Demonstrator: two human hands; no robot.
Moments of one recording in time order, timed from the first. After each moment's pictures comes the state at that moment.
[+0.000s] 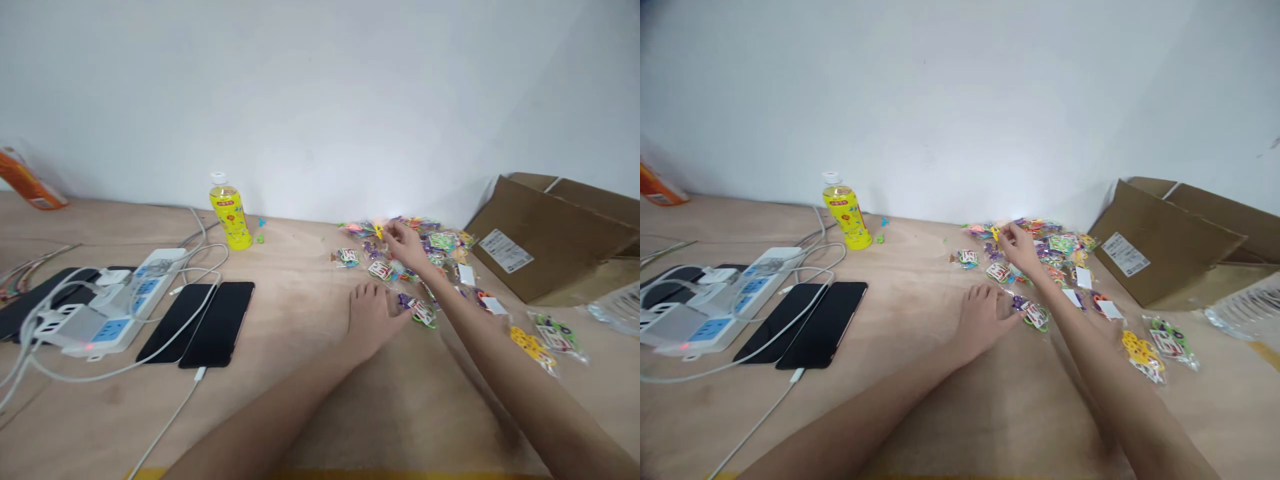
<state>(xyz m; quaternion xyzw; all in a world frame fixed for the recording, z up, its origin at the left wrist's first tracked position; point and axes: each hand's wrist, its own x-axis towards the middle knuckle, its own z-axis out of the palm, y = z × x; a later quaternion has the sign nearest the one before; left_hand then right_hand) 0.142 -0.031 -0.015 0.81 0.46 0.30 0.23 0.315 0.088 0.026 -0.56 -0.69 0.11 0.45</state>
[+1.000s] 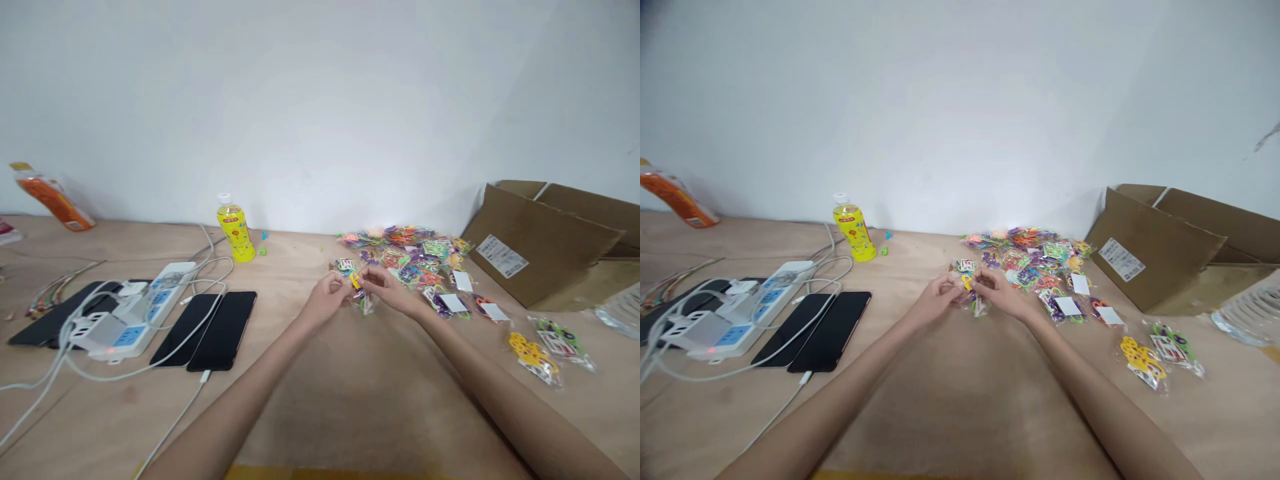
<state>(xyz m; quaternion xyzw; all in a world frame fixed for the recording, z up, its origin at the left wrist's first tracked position) 0.065 0.019 0.008 0.61 0.36 0.41 0.57 0.260 0.011 0.015 -0.40 -0.69 0.41 0.44</state>
